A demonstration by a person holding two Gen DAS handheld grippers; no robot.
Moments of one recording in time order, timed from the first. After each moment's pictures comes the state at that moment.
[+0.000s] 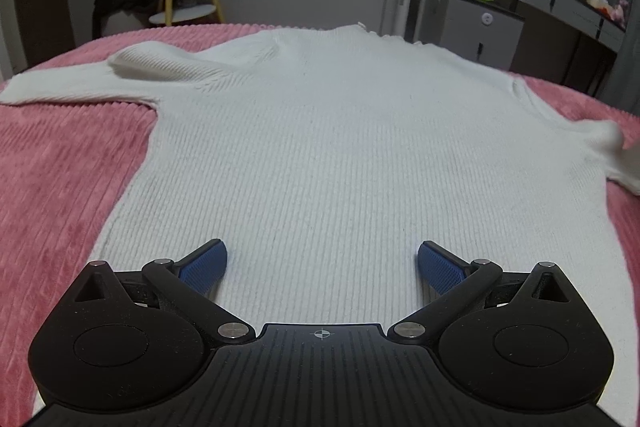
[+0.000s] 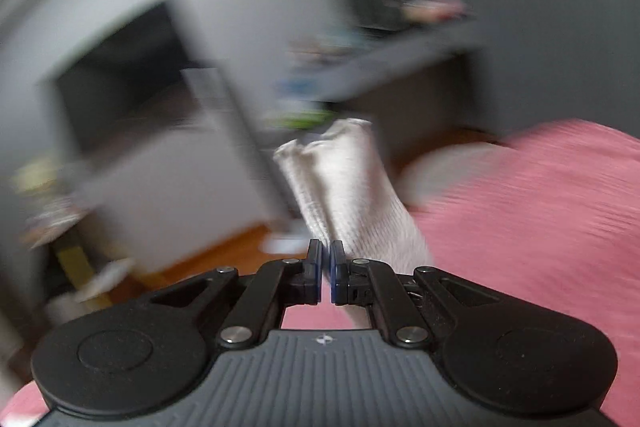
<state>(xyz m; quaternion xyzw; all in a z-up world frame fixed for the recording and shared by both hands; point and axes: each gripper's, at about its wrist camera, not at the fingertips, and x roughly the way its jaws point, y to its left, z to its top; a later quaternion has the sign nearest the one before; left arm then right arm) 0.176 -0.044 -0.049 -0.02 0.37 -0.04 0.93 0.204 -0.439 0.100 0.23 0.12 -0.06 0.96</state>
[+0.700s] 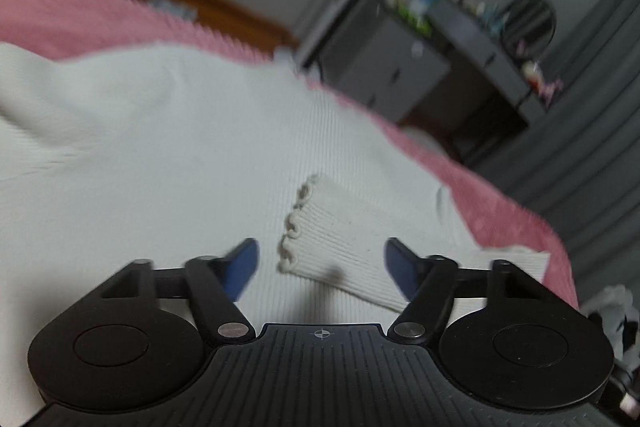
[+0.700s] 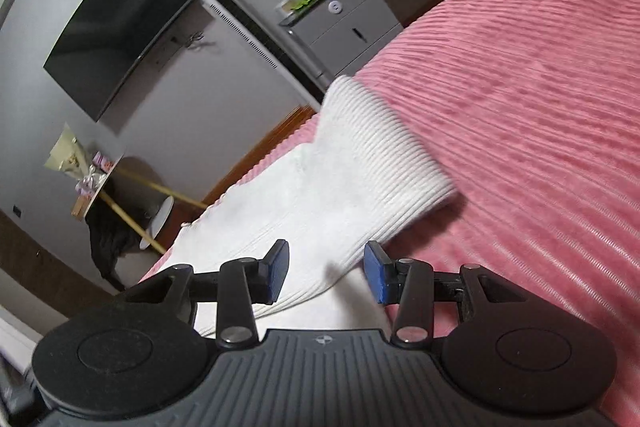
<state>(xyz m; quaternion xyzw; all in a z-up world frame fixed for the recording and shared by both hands) 0.340 -0.034 -0.032 -0.21 0.43 -0.21 0.85 0.146 -0.390 -0.051 0.40 0.26 -0.09 0.87</state>
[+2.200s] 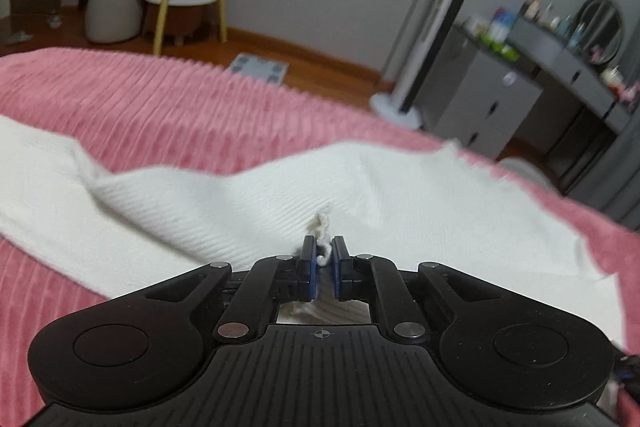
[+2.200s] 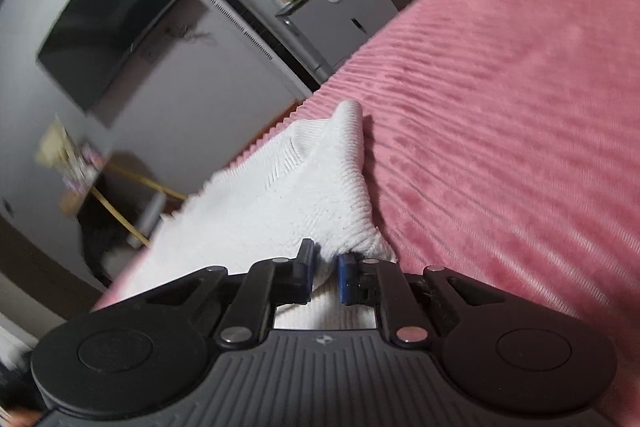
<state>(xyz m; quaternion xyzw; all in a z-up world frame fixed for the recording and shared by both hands) 0.362 0.057 -0.025 -0.12 0.39 -0.06 0.91 0.217 -0.348 -0.067 0.33 0.27 -0.11 0.90</state>
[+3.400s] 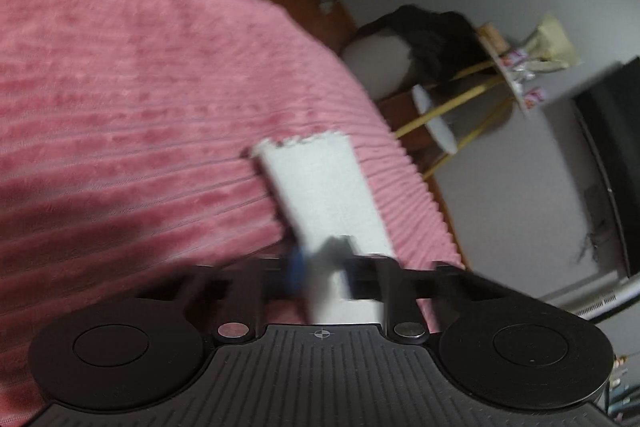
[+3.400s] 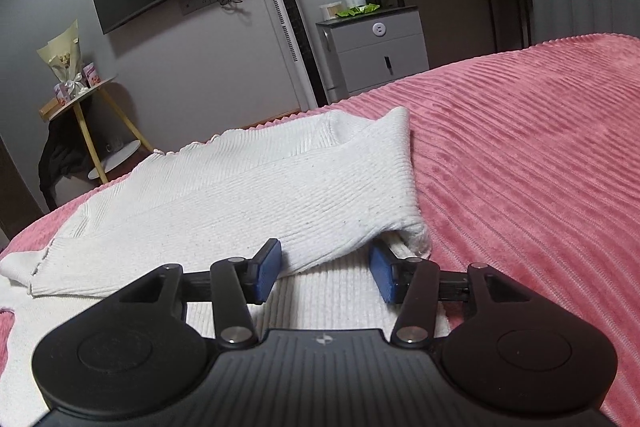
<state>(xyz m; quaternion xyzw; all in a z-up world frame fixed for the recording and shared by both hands) 0.343 0.399 -0.056 -0.49 0.24 0.23 0.80 0.213 -0.299 -0.065 0.19 0.26 -0.11 0.94</state>
